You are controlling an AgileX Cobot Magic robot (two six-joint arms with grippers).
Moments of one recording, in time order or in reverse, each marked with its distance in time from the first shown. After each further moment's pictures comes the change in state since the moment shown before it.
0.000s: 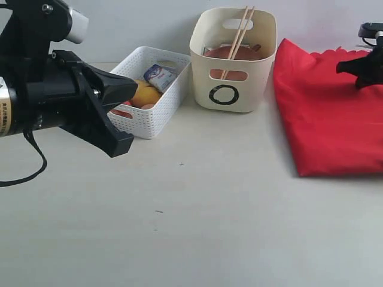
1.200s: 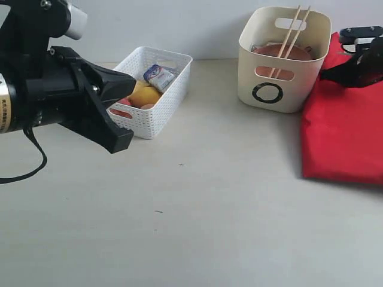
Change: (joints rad) left arm 0.000 0.000 -0.006 0.002 0.013 0.000; right arm 0.105 -0.088 0.266 -0.427 -0.371 0.373
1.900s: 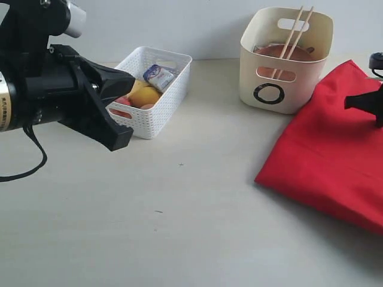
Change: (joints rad) left arm 0.000 0.000 -0.002 0.000 0.013 0.000; right arm -0.029 -0.304 0.471 -0.121 0.173 0.276
